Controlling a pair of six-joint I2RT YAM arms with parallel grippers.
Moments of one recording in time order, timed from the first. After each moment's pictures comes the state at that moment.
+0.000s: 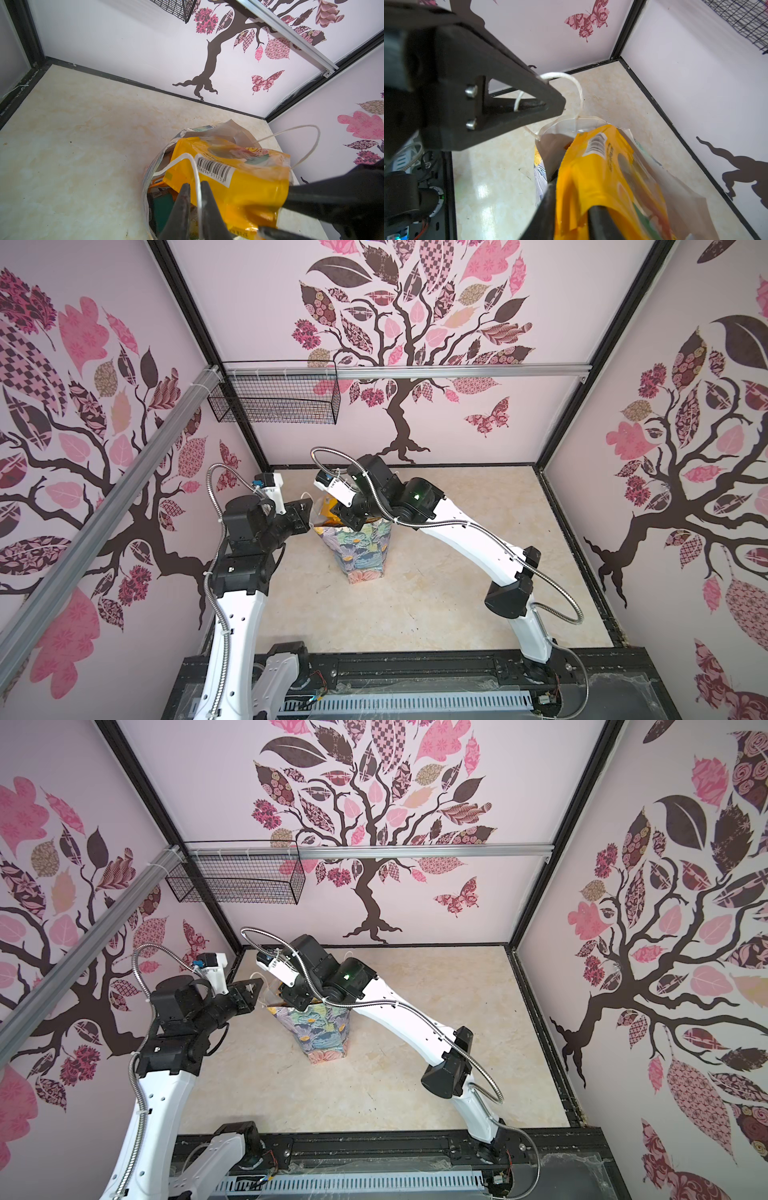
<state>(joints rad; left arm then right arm) 0.09 0.90 1.06 -0.51 0.41 -0.34 1.02 2.14 2.52 -0.94 -0.03 -0.15</state>
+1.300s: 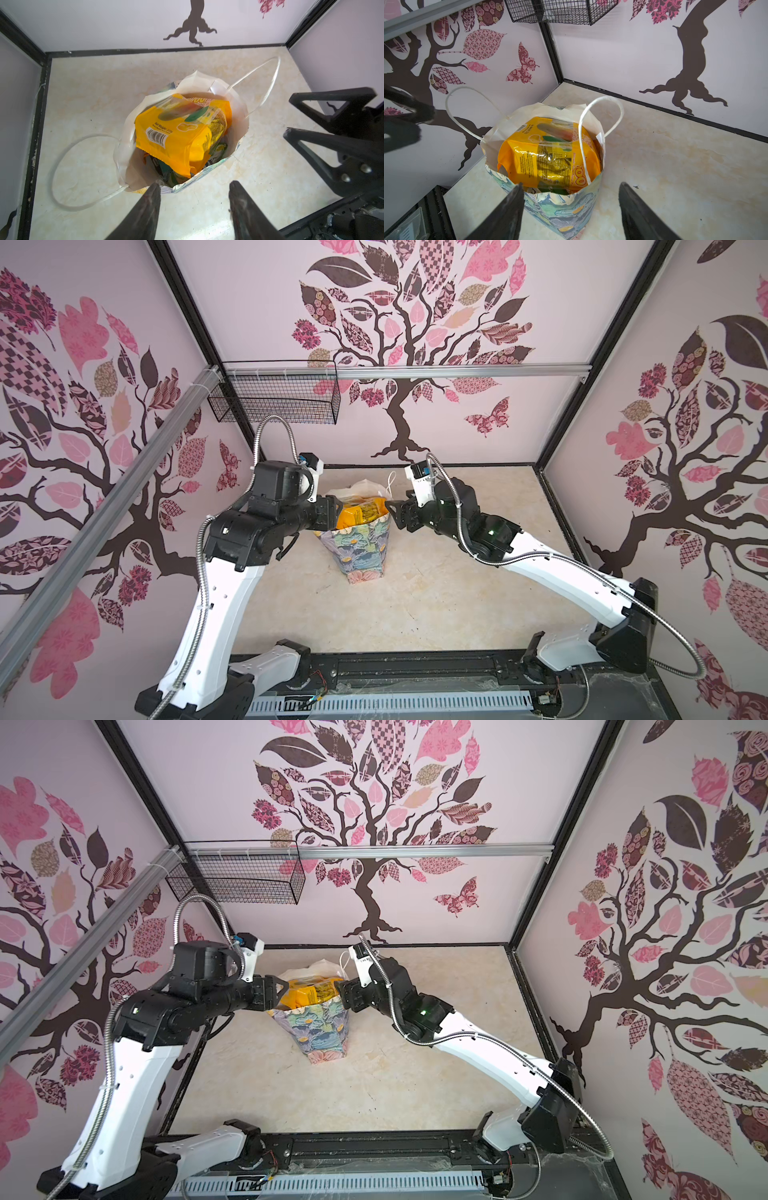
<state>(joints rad) -0.33 1.18 1.69 -1.21 0.06 -0.17 0.87 1.44 1.36 -0.21 0.10 0.27</state>
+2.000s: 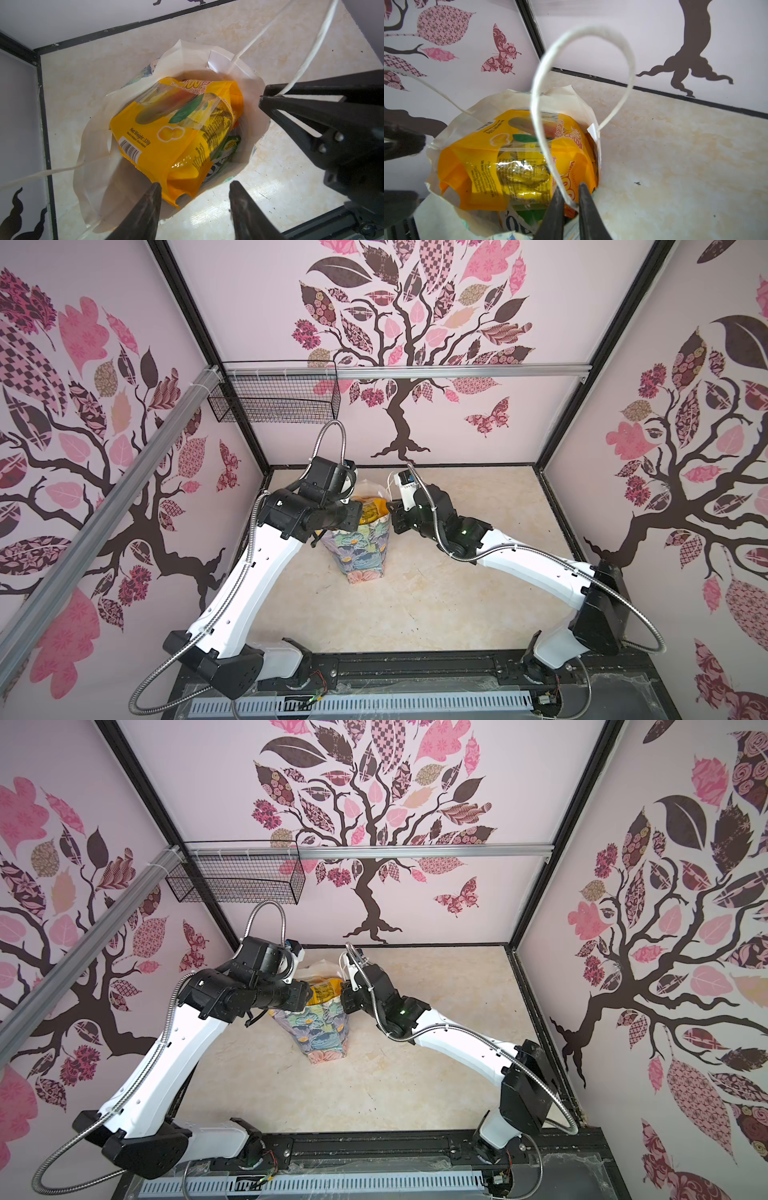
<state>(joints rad) -0.49 1.35 1.68 -1.21 -0.11 -0.12 0.87 1.56 1.31 -0.10 0.16 0.31</state>
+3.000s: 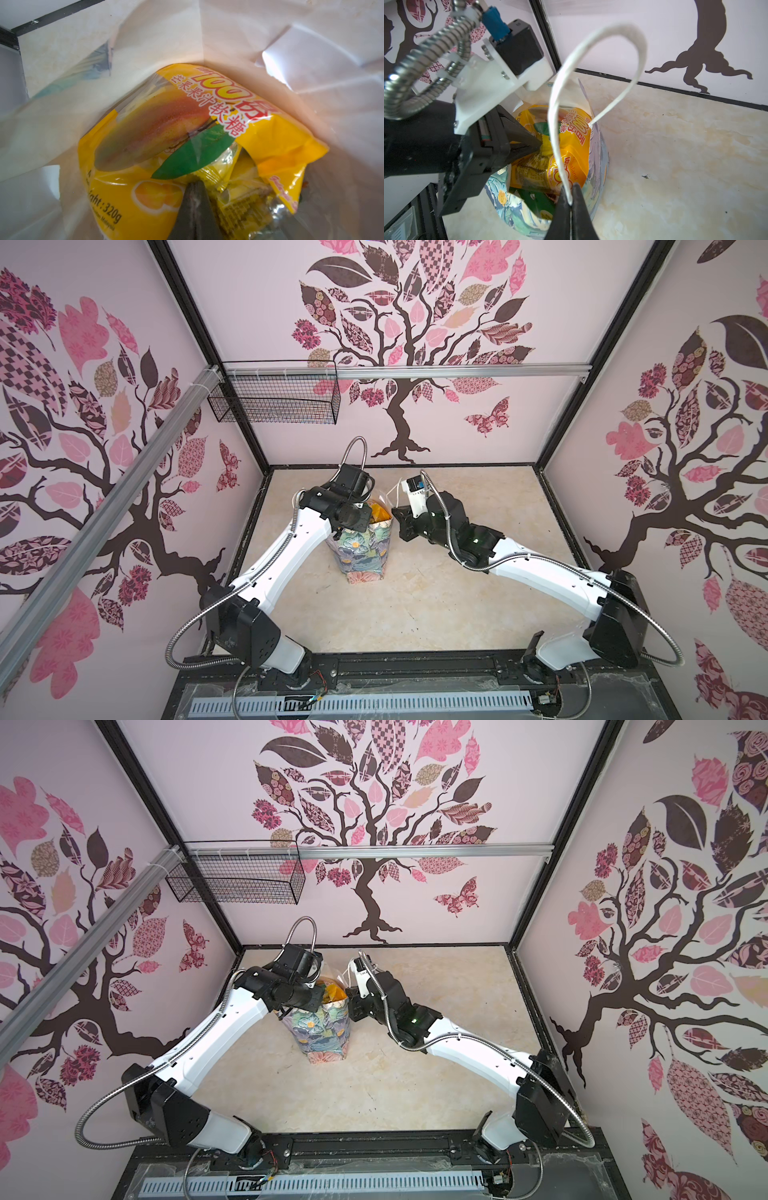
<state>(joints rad) -0.48 1.51 1.50 -1.03 -0.15 -0.09 0.86 1.46 1.19 -0.04 0.07 0.32</state>
